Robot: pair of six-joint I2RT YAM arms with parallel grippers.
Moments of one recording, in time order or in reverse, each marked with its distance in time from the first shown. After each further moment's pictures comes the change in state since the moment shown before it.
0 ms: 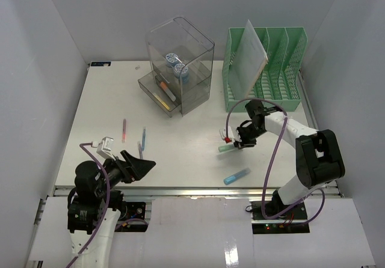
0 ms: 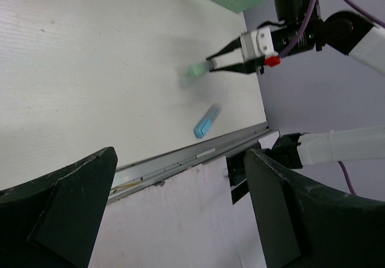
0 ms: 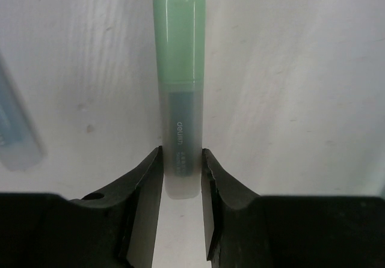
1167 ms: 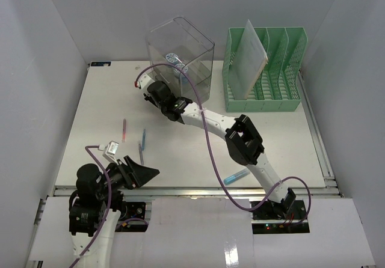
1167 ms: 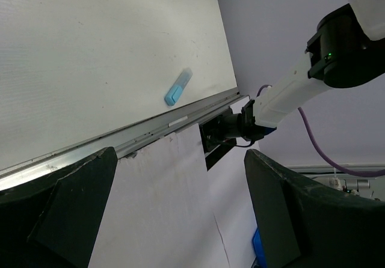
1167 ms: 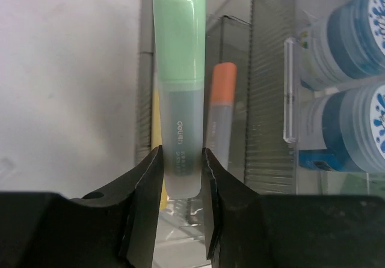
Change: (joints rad) left arm 0.000 -0.058 -0.037 -0.033 0.183 -0.059; right arm 0.647 0.768 1.155 0.607 0.924 1.278
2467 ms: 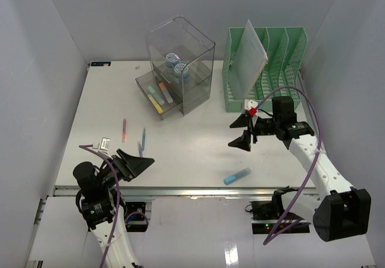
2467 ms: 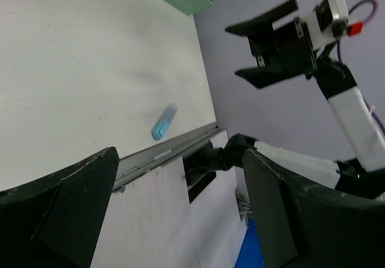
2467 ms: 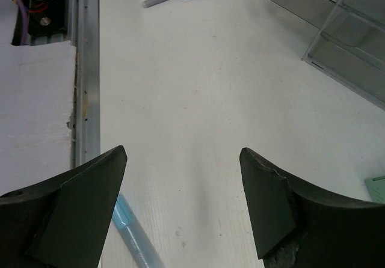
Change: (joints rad) left arm 0.432 -0.002 -0.093 0.117 0.383 -0.028; right arm -0.727 -1.204 -1.185 -0.290 -1.501 -0.370
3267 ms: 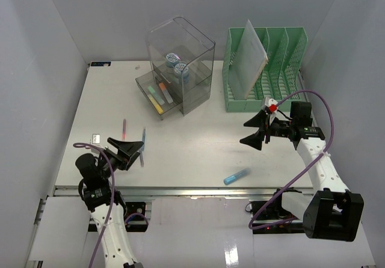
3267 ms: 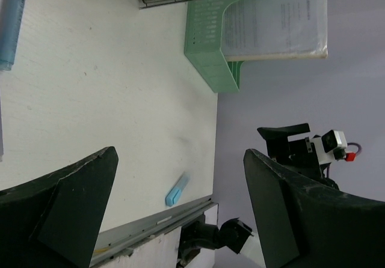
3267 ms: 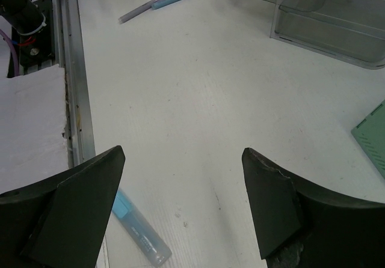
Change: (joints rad) left arm 0.044 0.183 -0.213 0.361 -0.272 -0.216; right arm -0.277 -0.041 -0.108 -0.006 -0.176 0.006
